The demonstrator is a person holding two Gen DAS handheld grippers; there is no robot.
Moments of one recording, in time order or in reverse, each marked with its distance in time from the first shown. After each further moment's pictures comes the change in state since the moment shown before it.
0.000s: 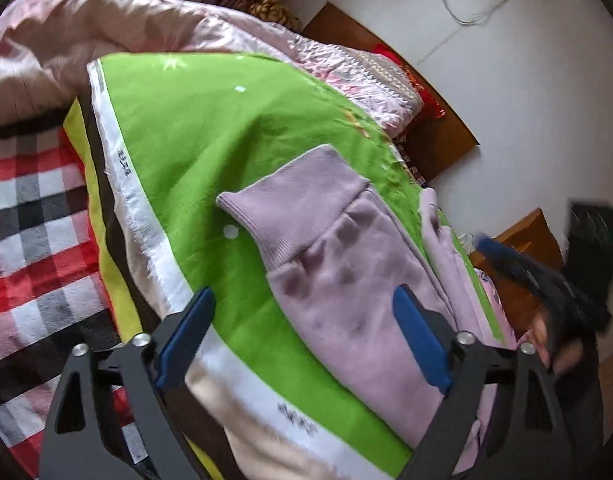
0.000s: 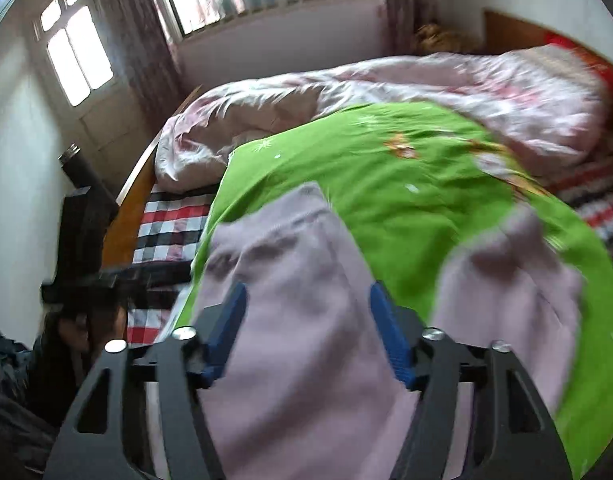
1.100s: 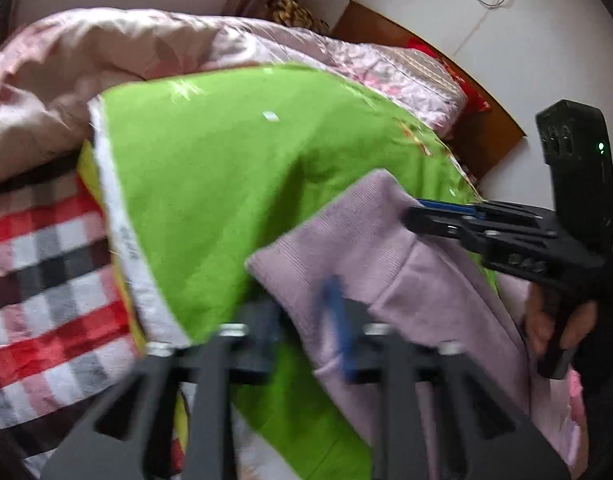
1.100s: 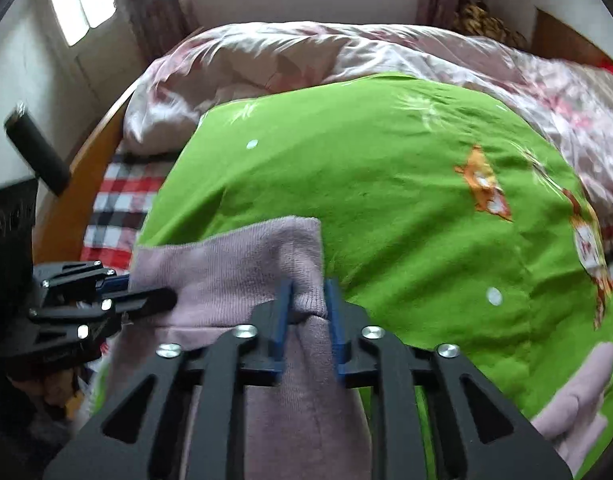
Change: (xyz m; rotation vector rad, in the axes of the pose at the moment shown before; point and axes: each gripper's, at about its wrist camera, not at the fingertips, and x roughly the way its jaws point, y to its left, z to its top) left arm 0.036 0.003 0.042 0.083 -0.048 0.253; right arm 0.131 -0.002 0.076 -0.112 0.160 -0.052
